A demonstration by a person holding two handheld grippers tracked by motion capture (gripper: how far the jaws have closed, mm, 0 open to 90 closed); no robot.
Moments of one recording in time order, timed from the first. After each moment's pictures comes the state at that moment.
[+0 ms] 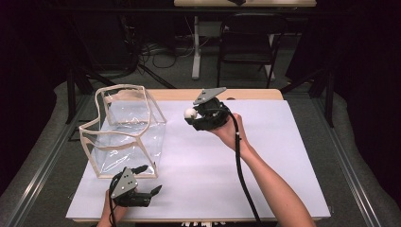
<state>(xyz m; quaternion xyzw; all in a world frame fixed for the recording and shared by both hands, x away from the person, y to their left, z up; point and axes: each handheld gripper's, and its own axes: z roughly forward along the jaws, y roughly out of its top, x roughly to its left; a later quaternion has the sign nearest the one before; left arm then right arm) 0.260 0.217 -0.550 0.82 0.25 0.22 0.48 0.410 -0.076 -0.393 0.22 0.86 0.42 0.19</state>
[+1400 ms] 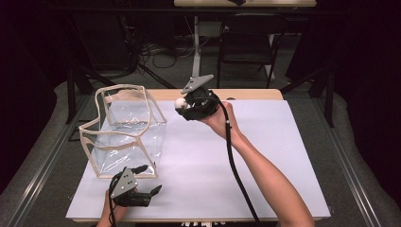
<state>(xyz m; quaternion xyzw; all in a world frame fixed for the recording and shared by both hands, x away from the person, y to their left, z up) 0.260 0.217 -0.550 0.82 0.25 0.21 0.48 0.424 -0.048 -0.366 0.20 0.86 0.41 0.21</state>
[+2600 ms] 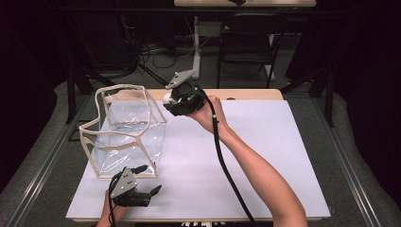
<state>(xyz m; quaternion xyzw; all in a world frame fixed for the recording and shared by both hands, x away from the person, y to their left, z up) 0.260 0.218 -0.550 0.82 0.25 0.21 0.48 0.429 -0.014 -0.353 0.18 0.87 0.41 0.22</state>
